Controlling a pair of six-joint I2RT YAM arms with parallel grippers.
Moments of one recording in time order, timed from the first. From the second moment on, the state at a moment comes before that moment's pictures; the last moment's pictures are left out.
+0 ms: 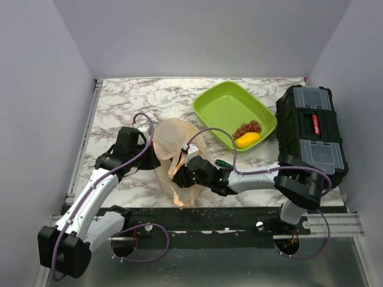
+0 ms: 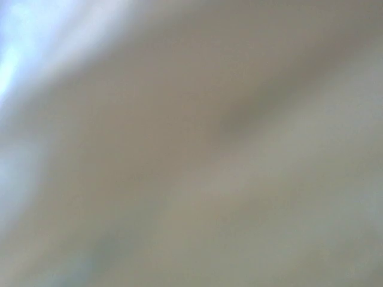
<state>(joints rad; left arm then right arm) -0.31 0.93 0.74 -0.64 0.31 -0.33 1.16 1.71 0.82 0.38 0.13 0.62</state>
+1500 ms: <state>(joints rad) -0.32 0.97 0.74 -0.59 0.44 -0.32 1.16 1.87 1.10 0.07 0.77 0.33</state>
